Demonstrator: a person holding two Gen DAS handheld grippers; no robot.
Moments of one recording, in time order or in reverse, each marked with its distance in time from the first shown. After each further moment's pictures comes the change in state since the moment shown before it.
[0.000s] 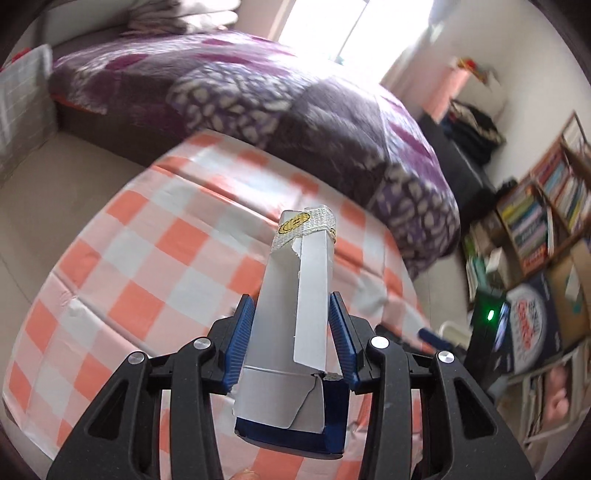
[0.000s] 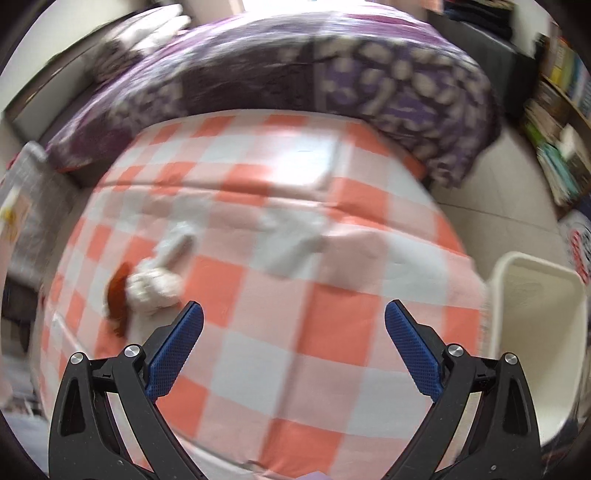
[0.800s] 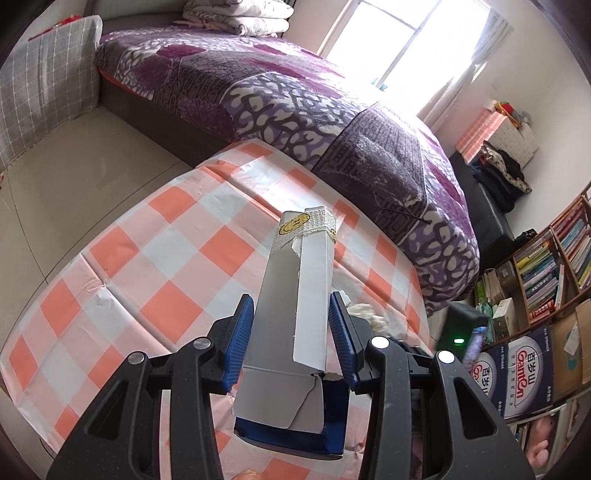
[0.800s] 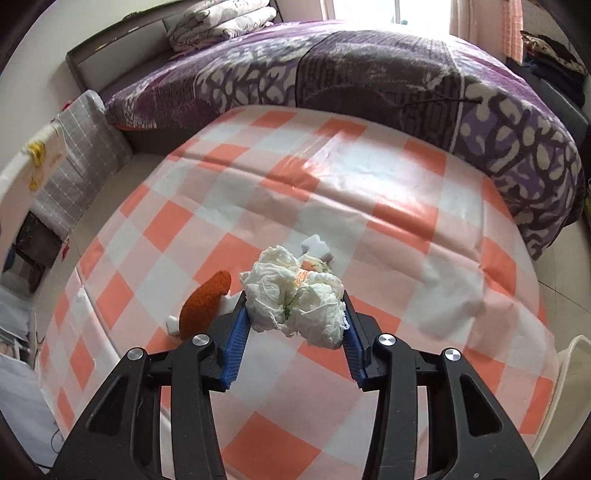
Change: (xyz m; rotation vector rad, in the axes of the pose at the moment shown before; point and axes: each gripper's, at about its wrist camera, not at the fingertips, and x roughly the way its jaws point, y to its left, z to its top) left arm -0.007 0.035 0.010 -0.135 -0.056 0.060; right arm 0.019 0.084 0.012 -0.188 -0.050 0.101
